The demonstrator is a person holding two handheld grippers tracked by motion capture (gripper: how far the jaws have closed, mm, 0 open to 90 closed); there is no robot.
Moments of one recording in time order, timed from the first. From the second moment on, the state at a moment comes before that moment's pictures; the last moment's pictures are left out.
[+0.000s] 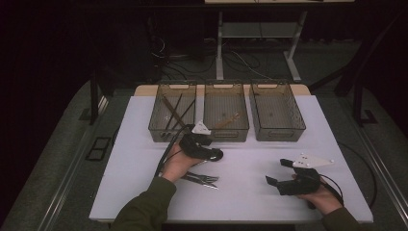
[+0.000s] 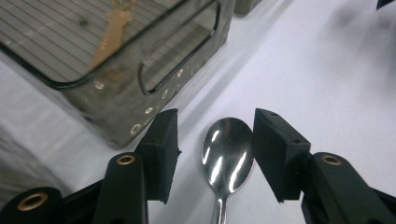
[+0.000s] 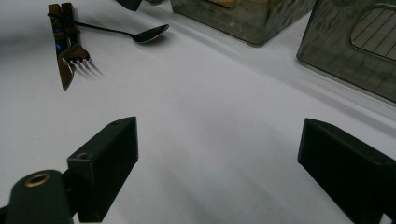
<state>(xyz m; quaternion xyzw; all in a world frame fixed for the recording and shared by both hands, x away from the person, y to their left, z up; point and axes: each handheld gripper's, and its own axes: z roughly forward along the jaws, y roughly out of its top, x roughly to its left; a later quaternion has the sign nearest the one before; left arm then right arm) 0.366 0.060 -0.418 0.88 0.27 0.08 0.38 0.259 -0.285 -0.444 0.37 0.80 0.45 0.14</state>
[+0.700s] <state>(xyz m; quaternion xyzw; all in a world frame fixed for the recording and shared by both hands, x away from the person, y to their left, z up) 0.370 0.050 -0.438 0.90 0.26 0.06 0.34 0.259 -0.285 -0.443 0.37 0.80 0.45 0.14</state>
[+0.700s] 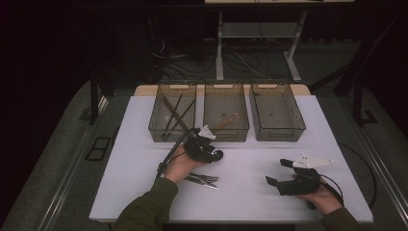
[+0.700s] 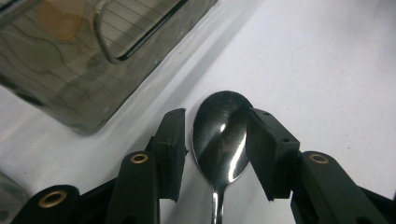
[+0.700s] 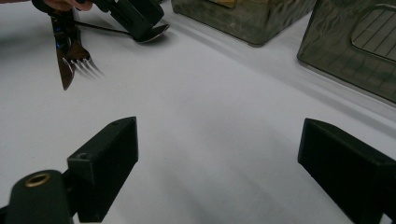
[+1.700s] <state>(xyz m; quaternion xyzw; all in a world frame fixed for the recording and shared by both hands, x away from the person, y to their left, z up) 0.361 0.042 -0.434 0.92 0.21 0.09 0.31 0.259 -0.285 -0.444 0.37 0.80 0.45 0.14</state>
